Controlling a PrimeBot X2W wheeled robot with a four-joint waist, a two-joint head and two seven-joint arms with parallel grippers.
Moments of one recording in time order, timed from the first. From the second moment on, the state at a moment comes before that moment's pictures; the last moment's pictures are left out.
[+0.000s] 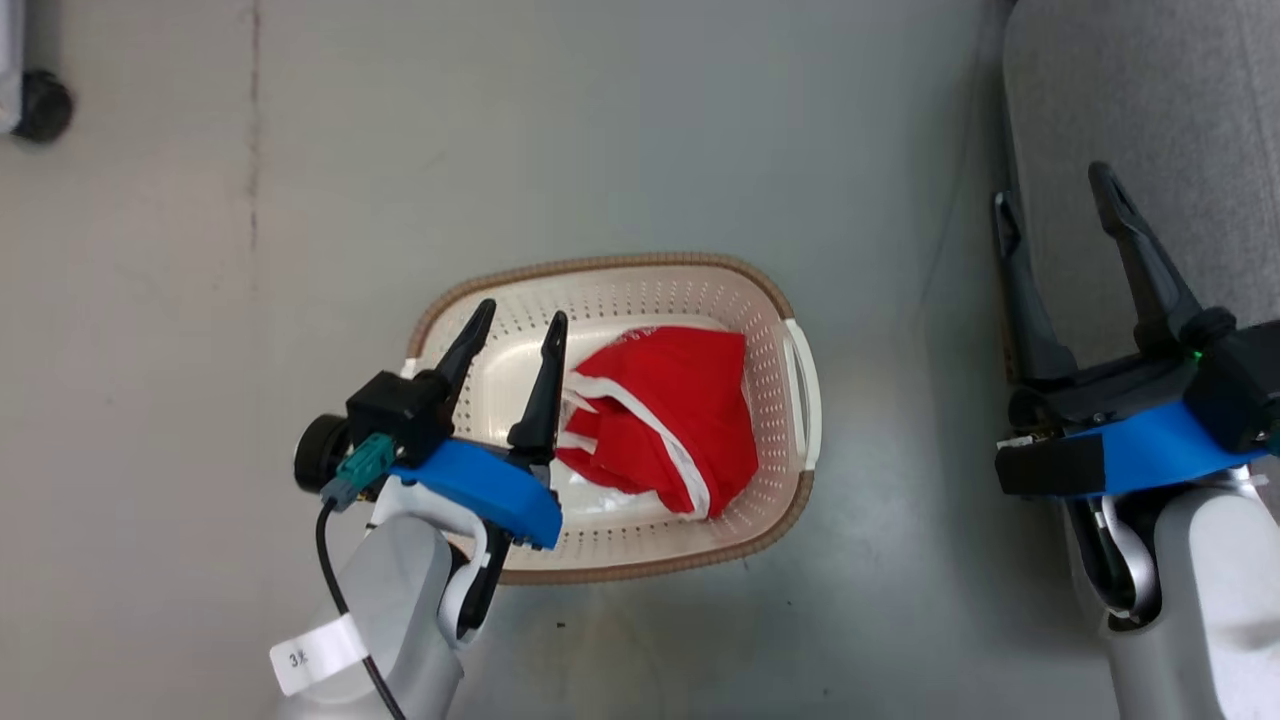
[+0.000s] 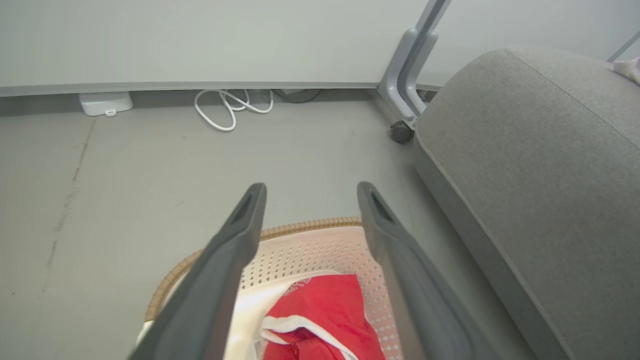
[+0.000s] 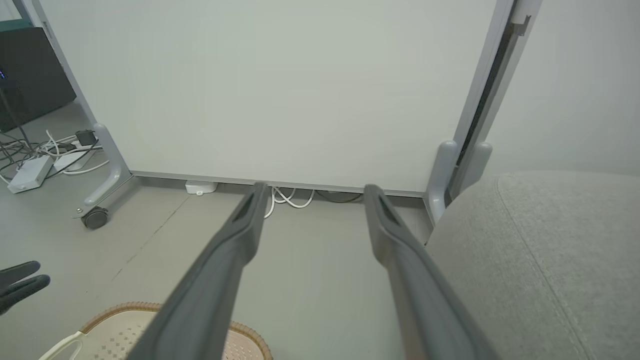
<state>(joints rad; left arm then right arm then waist) -0.46 0.06 -0.37 0.55 -0.36 -0.13 -0.26 -0.35 -0.11 0.02 -0.05 0.08 0.13 -0.11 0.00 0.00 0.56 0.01</state>
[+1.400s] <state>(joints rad) -0.86 0.09 -0.60 1.17 -0.69 -0.13 -0.24 -0.44 -0.05 0.15 -0.05 0.15 0.13 -0.23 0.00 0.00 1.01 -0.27</state>
